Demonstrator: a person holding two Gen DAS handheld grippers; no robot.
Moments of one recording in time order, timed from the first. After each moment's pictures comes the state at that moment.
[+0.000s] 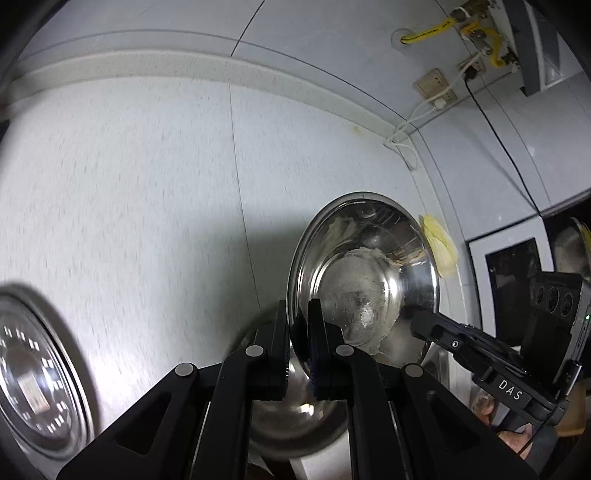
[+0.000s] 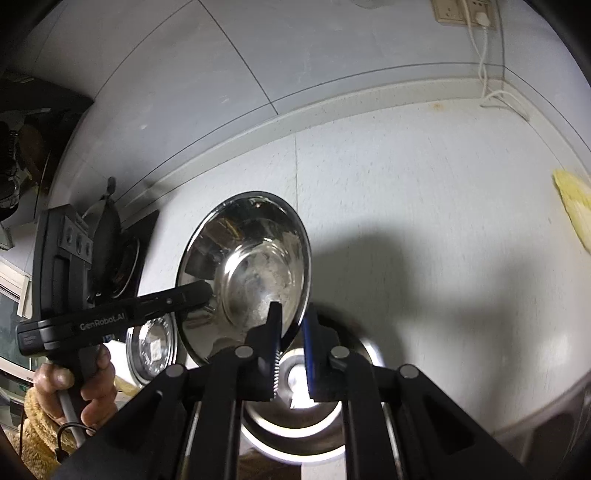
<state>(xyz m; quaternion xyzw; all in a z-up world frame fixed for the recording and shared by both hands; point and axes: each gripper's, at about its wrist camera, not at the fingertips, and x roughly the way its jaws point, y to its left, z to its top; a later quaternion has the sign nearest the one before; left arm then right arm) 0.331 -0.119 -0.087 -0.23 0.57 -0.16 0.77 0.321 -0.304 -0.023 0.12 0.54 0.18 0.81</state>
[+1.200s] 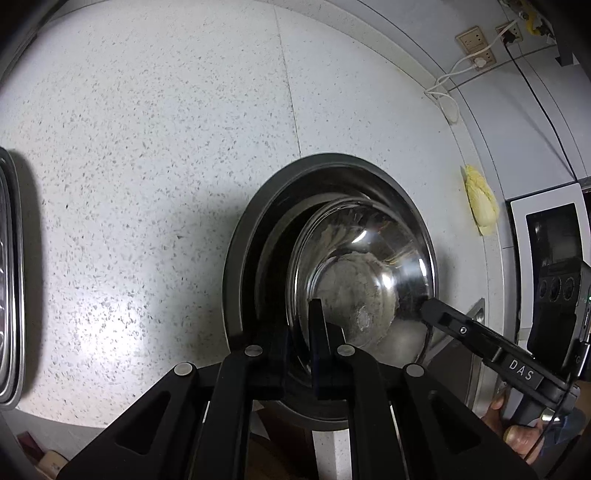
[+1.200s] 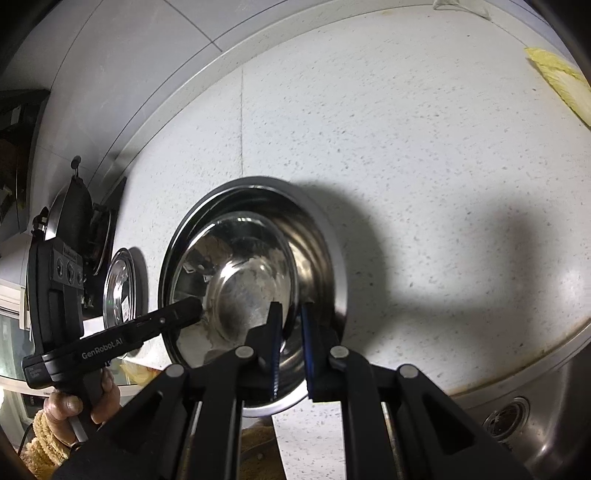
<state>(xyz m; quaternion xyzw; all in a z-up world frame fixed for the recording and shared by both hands) 0.272 -0.161 -0.173 -0.22 0.62 -0.12 0.74 0.271 -0.324 -0.122 0.16 0.61 0.14 0.76</state>
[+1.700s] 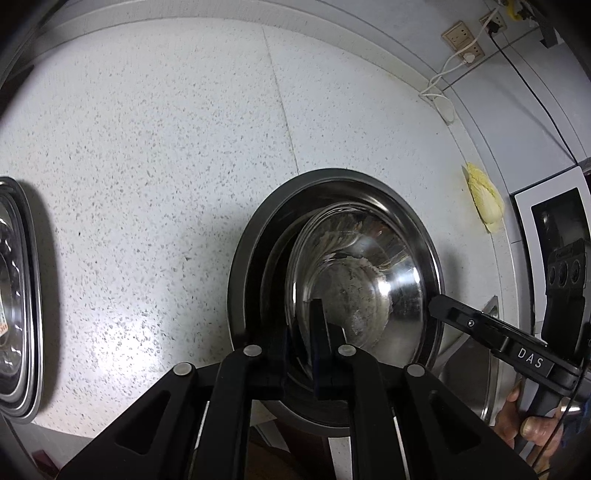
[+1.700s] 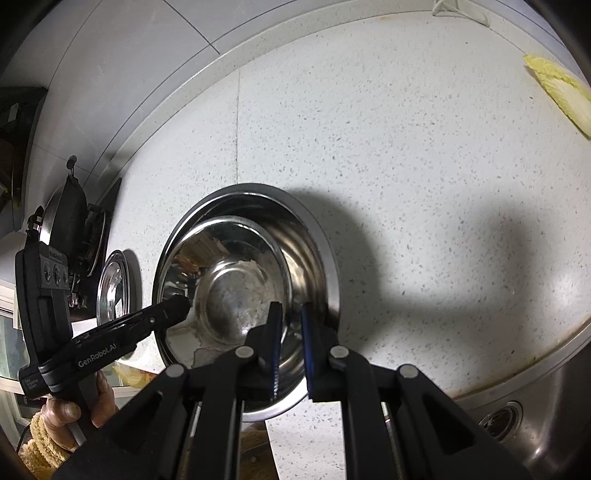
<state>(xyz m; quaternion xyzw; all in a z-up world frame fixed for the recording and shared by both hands) 0.271 -0.165 -0.167 -0.18 0.60 -0.12 0.77 0.275 -0.324 -0.120 0.15 0.61 0.14 0.77</state>
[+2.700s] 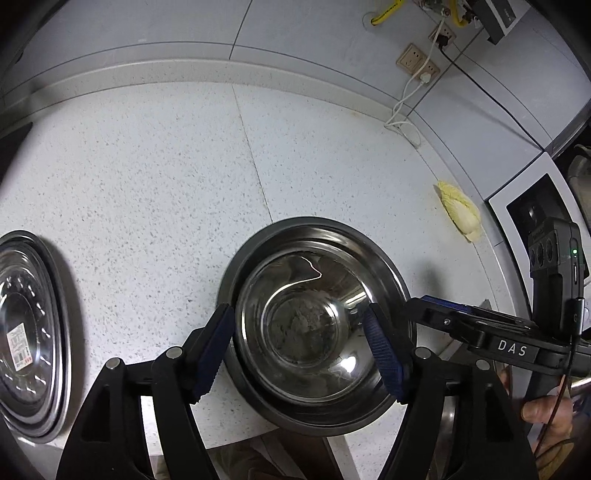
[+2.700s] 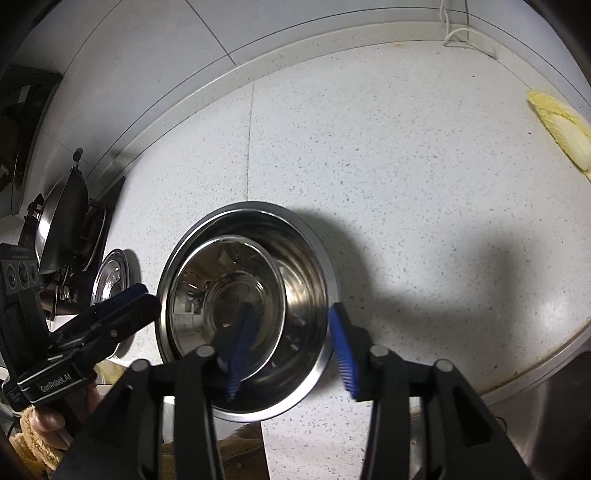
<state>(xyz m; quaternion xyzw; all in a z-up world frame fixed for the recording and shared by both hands) 0.245 -0.145 -0.122 -0.15 0.51 -0.14 0.83 0.269 -0.317 -0.099 0.12 0.58 0.13 0.79</state>
